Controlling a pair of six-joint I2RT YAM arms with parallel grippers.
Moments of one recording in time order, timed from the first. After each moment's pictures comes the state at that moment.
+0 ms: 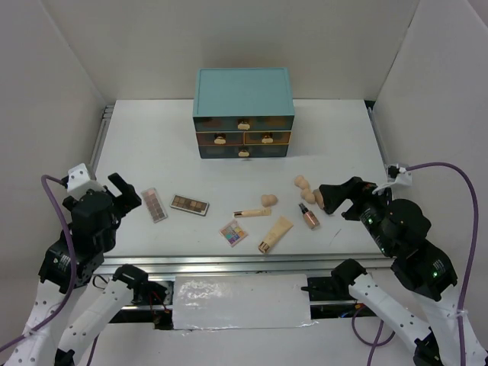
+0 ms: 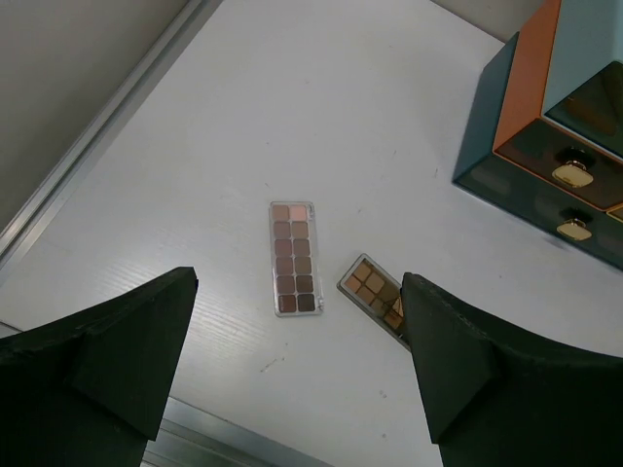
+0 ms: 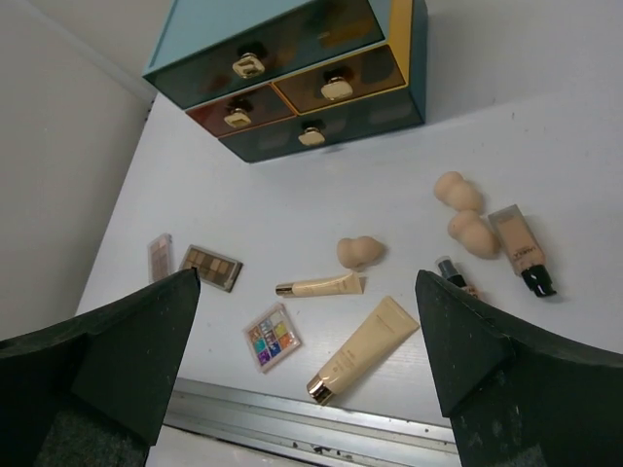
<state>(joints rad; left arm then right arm) -0.37 0.50 0.96 -0.88 -0.66 -0.56 0.55 0.43 1.03 -0.80 0.31 0.59</state>
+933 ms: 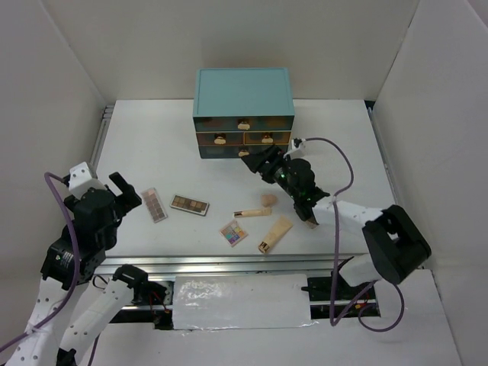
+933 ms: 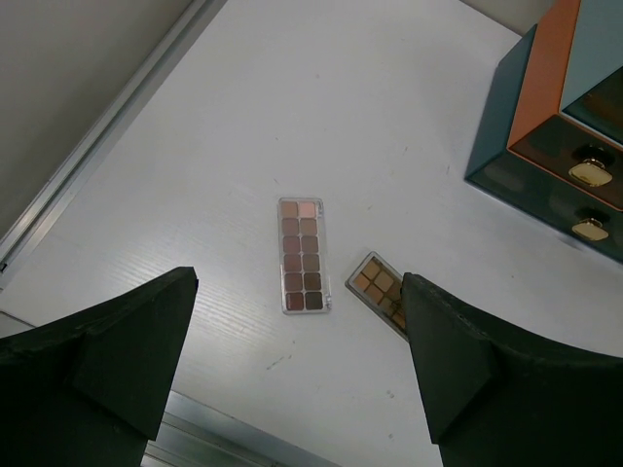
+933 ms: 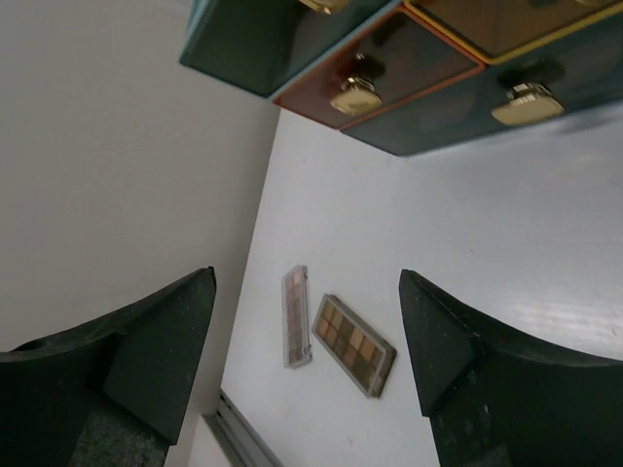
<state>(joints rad) -0.35 0.52 0.96 -0.89 -0.66 -0.56 0.58 1.37 0.62 0.64 0.01 1.02</state>
